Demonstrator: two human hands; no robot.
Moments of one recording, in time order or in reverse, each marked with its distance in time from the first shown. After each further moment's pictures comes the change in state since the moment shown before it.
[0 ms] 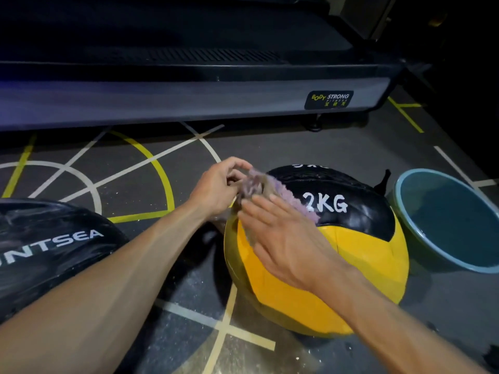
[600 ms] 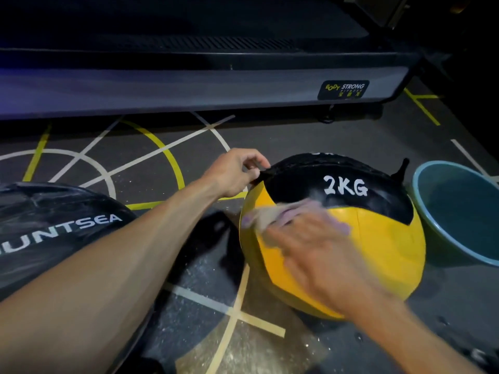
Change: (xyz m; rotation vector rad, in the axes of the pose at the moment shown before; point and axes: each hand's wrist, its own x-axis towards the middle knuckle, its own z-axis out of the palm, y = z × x) left_hand 0.009 0.009 -0.013 0.173 -0.105 -0.017; right_hand -0.042 -0.004 0.020 0.090 0.107 0.049
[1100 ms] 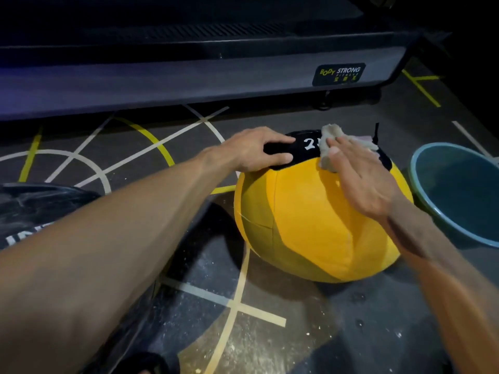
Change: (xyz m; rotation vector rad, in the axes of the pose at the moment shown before) left_hand 0.034 0.043 0.004 0.464 -0.284 0.162; right_hand 0.034 0.094 -0.034 0.360 0.104 0.545
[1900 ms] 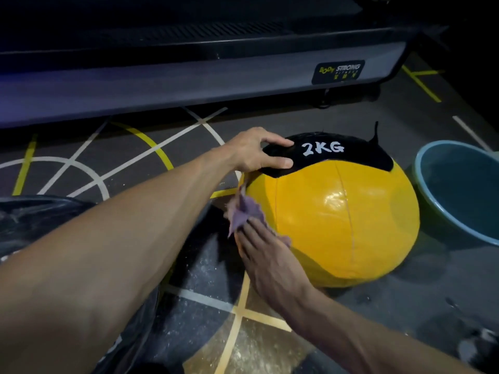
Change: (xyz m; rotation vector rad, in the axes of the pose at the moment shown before) left_hand 0.017 -0.017 -0.001 -0.287 -0.010 -0.068; right_hand -0.071 -0.082 0.138 -1.062 -0.231 -0.672
